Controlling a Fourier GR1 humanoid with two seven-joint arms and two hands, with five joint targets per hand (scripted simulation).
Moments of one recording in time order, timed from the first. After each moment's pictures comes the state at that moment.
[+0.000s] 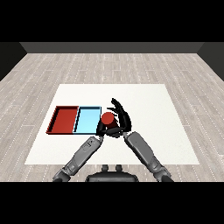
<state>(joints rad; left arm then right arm) -0.41 0.01 -0.55 -1.33 0.12 0.56 -0.15 -0.46 -0.02 0.46 -1.44 -0.24 -0.37 -0.32</state>
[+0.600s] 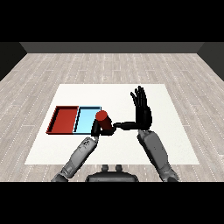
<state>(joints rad) -0.34 0.03 -0.47 -1.30 0.14 0.51 -0.22 -0.42 -0.11 0.29 -1.76 -0.20 -0.39 -0.18</state>
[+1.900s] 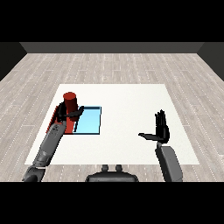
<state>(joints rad) -0.47 0.42 -0.15 -1.20 -0.03 0.41 0.01 -0.03 -0.22 0.03 -1.53 -0.30 -0.13 -0.42</state>
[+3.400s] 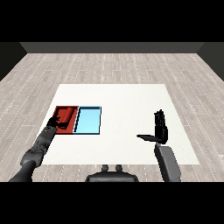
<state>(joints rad) -0.76 0.49 -0.03 -0.06 -0.19 0.31 -0.06 -0.04 -0.20 0.03 -1.51 -0.24 -0.09 -0.56</state>
